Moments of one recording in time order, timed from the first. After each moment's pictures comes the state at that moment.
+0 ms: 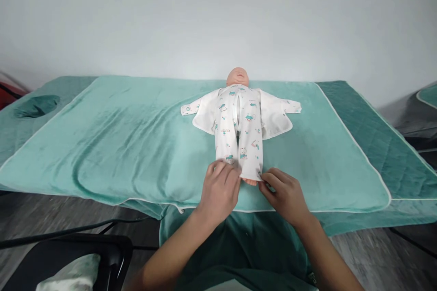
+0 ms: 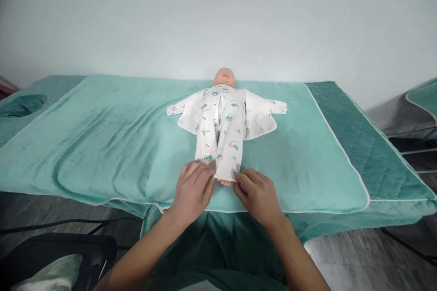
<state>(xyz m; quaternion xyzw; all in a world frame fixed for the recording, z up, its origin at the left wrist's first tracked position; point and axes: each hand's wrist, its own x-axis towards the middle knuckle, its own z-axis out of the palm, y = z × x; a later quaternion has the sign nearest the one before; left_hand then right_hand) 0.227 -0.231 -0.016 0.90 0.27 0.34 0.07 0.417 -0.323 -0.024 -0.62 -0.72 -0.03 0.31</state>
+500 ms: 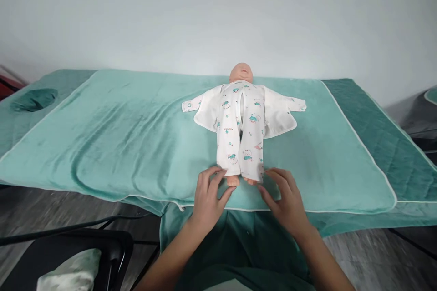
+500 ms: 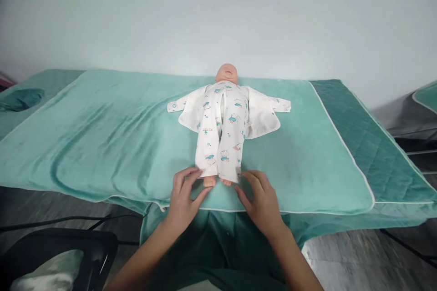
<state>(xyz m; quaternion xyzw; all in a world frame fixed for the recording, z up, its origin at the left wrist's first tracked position) 0.192 -0.243 -0.064 0.84 0.36 0.39 0.11 0.410 -0.338 -0.047 -0.66 -0.66 0.01 0.36</state>
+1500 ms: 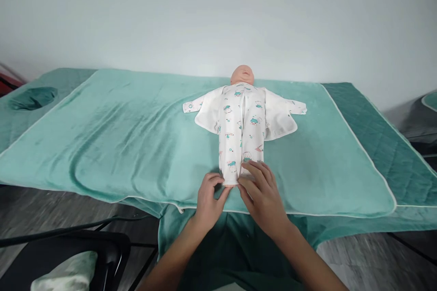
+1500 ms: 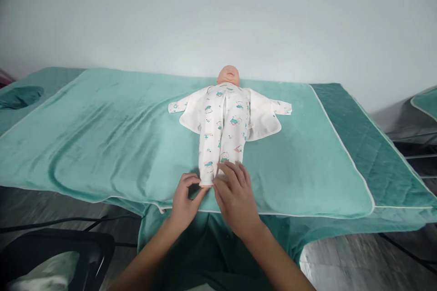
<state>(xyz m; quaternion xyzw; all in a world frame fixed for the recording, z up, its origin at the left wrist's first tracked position) 0.195 -0.239 -0.082 0.78 0.36 0.46 0.23 0.361 -0.307 -0.031 -0.61 -0.72 -0.03 0.32</state>
